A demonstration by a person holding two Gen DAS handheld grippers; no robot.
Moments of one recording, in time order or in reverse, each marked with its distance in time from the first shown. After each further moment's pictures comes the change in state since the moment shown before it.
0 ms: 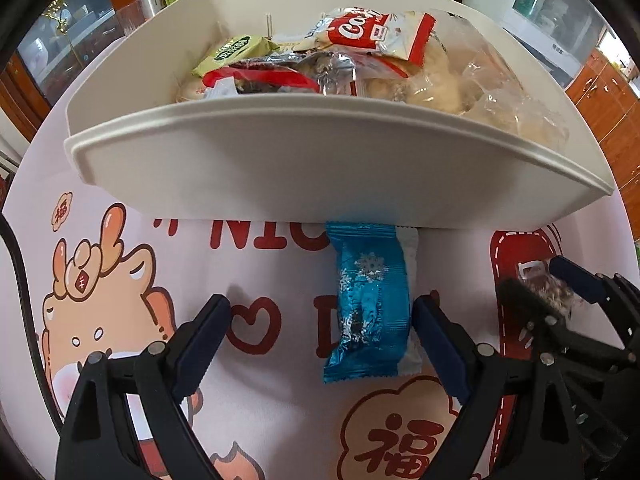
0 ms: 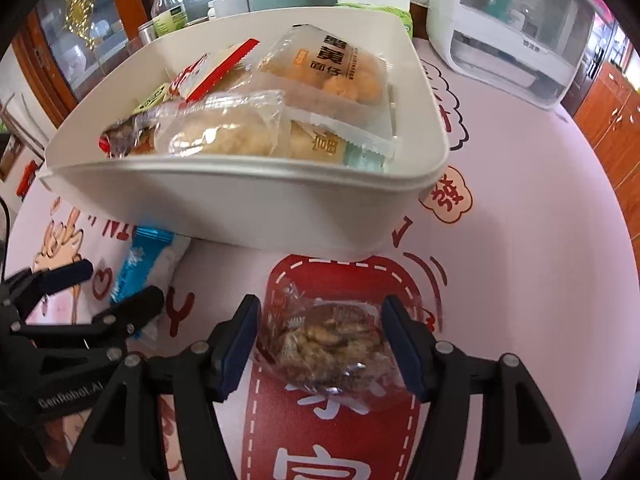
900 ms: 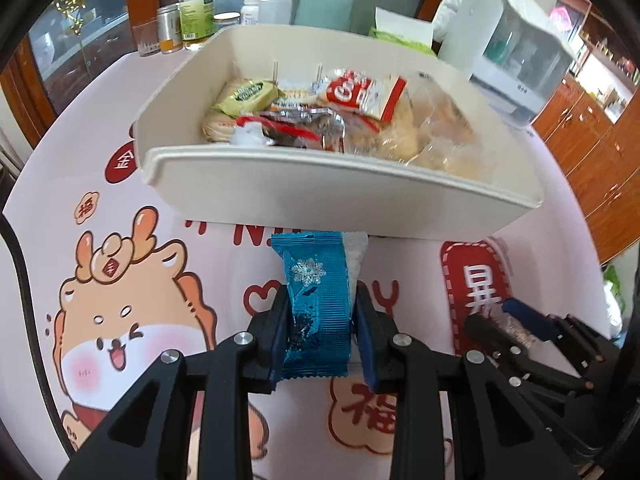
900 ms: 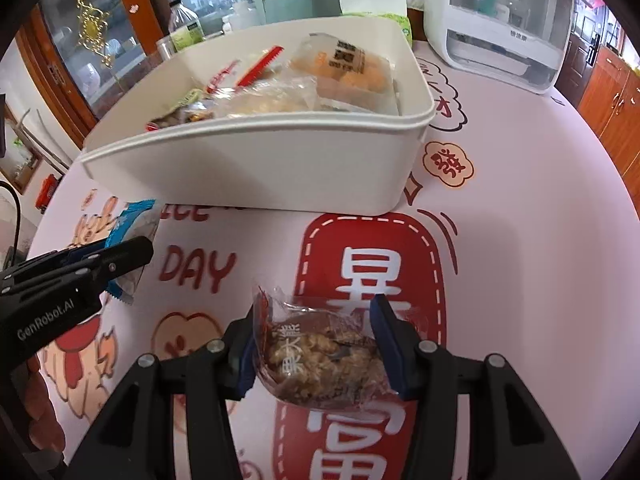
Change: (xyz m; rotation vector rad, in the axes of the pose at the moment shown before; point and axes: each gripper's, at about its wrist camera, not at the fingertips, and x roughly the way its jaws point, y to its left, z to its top) left arm -0.066 0.017 -0.015 -0.042 -0.128 -0.104; right arm -0.039 0.008 -0.036 0.060 -0.068 0.104
